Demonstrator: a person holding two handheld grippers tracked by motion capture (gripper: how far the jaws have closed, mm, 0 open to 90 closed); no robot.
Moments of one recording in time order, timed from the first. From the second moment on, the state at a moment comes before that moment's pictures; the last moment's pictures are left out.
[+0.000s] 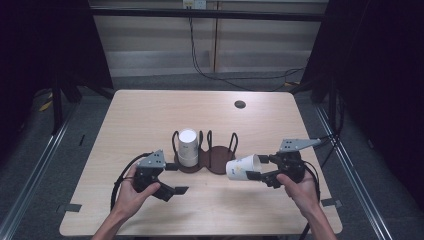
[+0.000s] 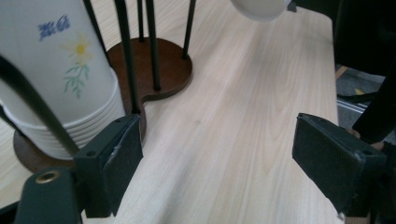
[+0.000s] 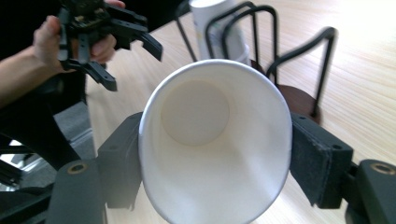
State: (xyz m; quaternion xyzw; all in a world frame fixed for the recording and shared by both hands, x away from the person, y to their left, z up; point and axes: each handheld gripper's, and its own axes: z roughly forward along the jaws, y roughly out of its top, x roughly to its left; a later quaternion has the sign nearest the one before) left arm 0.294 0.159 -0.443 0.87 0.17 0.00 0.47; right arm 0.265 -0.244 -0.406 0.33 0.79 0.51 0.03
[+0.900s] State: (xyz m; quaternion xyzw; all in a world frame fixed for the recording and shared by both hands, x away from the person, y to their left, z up) left arm 0.294 0.170 -0.447 0.88 0.17 0.01 0.45; right arm 0.303 -0.262 -0.388 0.38 0.85 0.36 0.08
